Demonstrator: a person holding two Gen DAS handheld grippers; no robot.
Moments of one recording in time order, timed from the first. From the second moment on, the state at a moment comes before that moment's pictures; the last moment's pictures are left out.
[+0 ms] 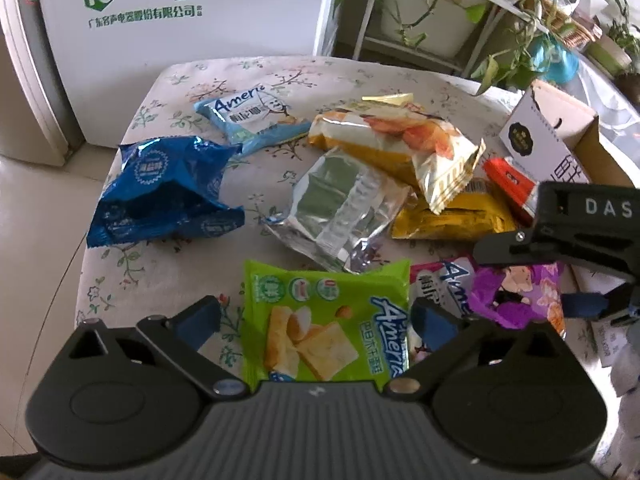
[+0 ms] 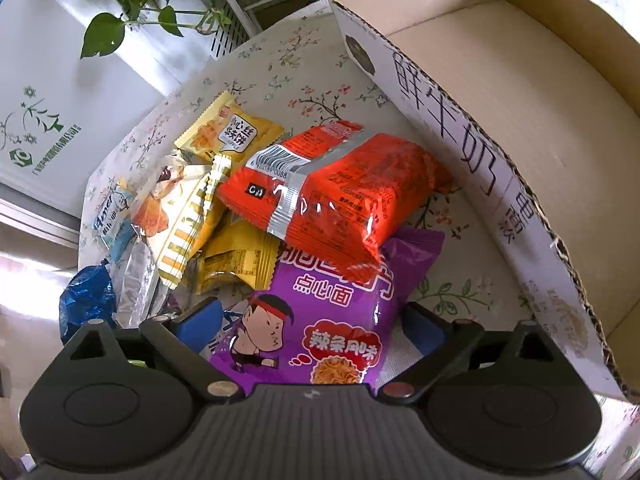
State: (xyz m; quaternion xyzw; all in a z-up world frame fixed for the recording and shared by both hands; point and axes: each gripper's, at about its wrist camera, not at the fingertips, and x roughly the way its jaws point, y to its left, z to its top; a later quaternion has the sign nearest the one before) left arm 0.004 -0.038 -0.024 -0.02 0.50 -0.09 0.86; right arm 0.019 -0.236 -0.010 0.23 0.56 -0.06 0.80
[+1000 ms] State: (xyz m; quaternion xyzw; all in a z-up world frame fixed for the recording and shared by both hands) left arm -0.022 -0.028 -0.017 -0.03 0.46 -0.08 0.88; right arm -0.005 -0.246 0.003 0.22 0.56 0.00 0.80
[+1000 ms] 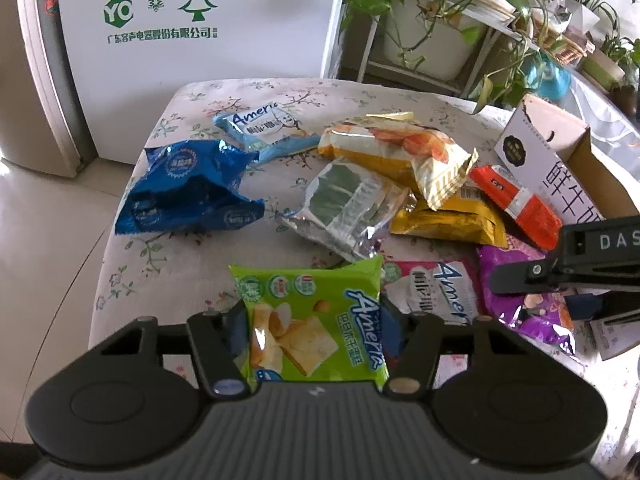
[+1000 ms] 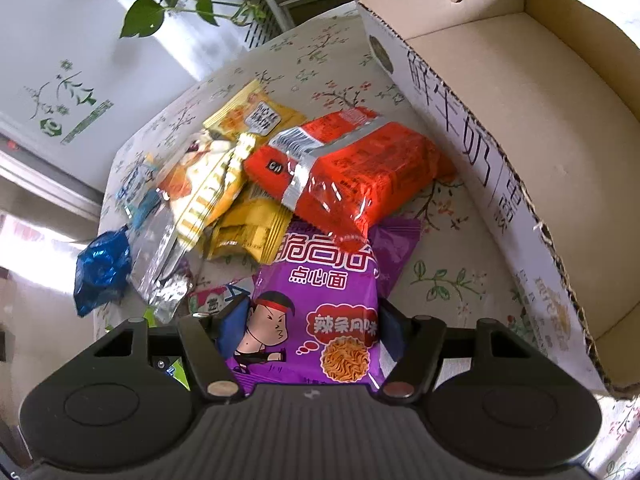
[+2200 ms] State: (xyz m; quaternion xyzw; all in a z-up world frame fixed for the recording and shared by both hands) left arm -0.070 -0.027 0.016 -0.05 0.42 -0.05 0.90; right arm -0.049 -0.243 0.041 0.17 0.52 0.13 0.83
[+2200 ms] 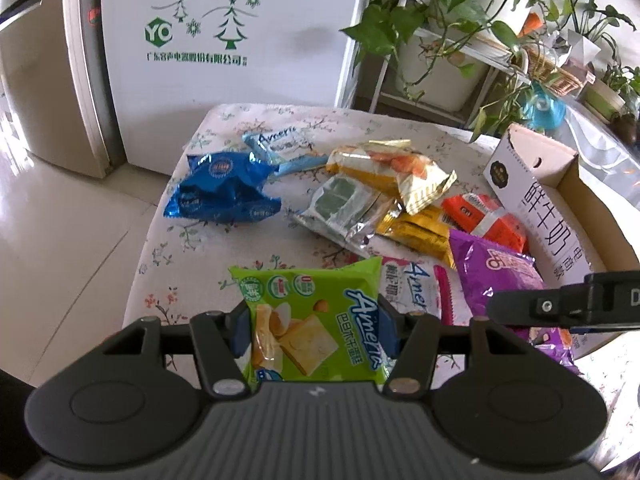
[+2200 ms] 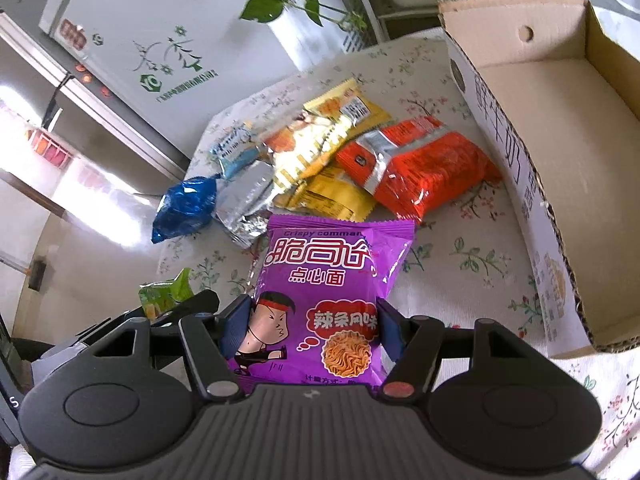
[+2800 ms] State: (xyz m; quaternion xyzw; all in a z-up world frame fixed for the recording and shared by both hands) left arm -0.064 -0.057 0.053 -0.05 0.40 -0.07 0.91; right arm -0.044 -0.270 0.078 0.20 0.46 0.12 0.86
